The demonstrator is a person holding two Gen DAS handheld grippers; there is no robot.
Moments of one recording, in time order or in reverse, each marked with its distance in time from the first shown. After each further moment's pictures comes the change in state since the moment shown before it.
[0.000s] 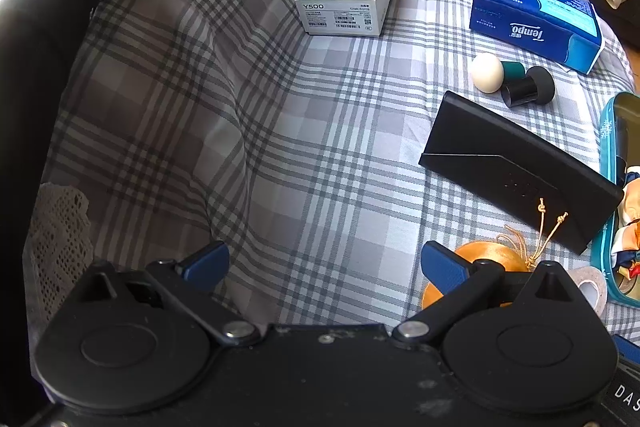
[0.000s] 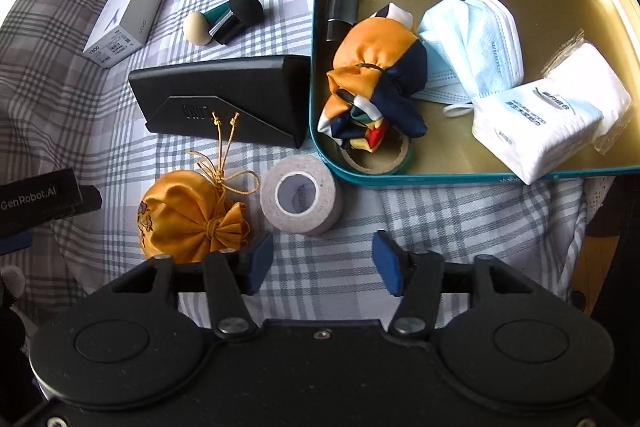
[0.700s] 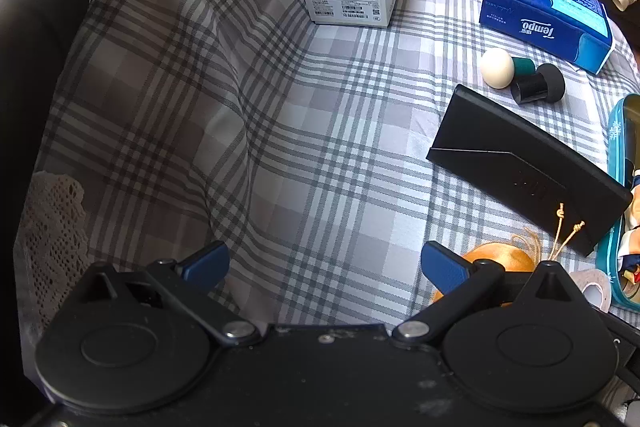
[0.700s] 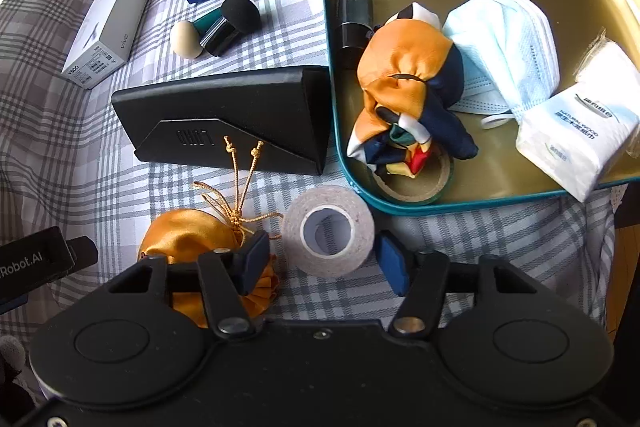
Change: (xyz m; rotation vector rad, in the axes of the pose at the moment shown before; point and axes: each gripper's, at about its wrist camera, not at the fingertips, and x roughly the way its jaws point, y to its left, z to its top) left arm 0.009 0.001 0.001 -0.022 0.028 -0.001; right arm 0.028 0.016 0.013 0.056 -0.013 -0.039
